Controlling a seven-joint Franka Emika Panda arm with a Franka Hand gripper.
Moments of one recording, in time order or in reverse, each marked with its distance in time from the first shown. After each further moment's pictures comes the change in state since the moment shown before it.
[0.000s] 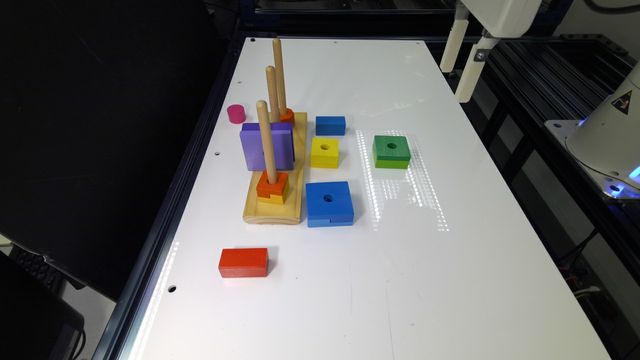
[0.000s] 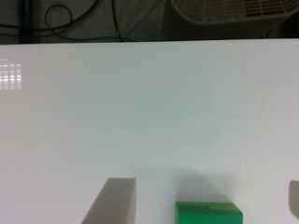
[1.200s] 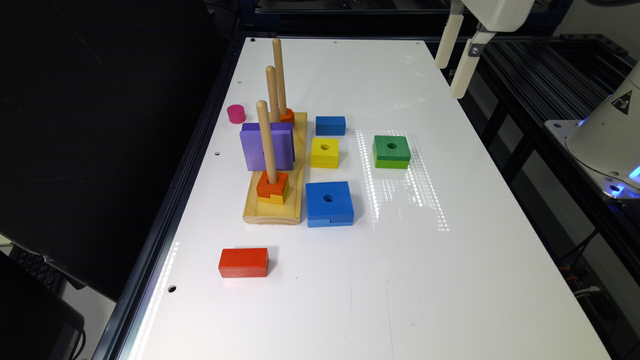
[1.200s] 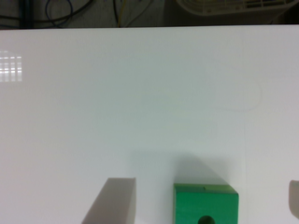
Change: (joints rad) arm 0.002 0.023 0.005 0.034 0.001 0.007 0.001
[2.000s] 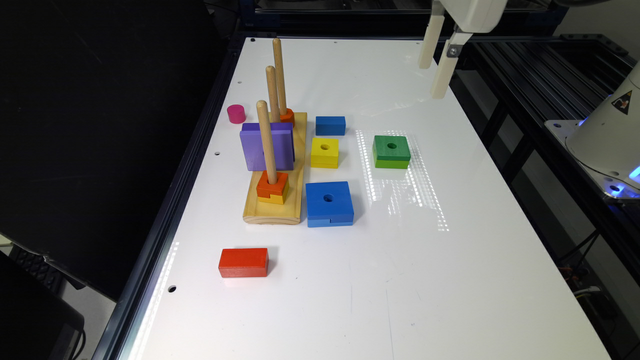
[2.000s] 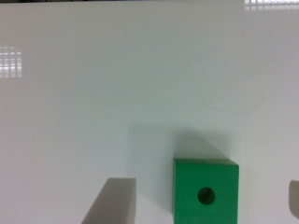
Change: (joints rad) arm 0.000 0.107 0.003 0.090 0.000 0.014 0.001
